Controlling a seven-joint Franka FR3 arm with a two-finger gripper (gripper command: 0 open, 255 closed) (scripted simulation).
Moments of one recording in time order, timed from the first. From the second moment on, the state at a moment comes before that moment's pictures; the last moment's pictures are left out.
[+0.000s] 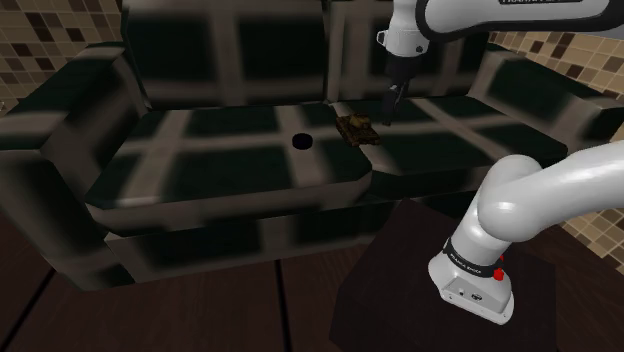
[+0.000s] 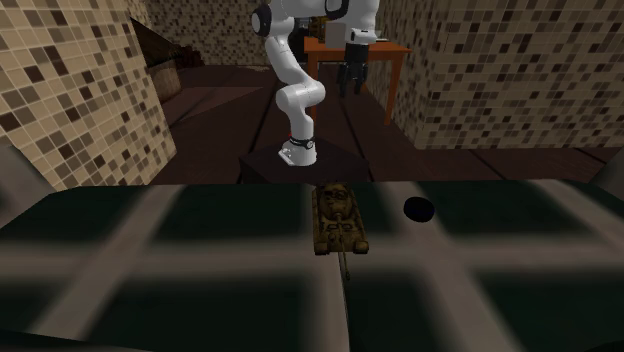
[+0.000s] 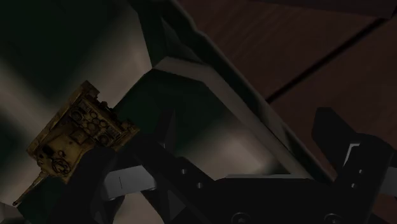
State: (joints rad) arm 0.00 -0.78 -0.01 -2.42 -0.11 1.64 -0.14
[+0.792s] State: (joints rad) arm -0.08 -0.41 -0.10 -2.24 -0.10 1.82 -0.06
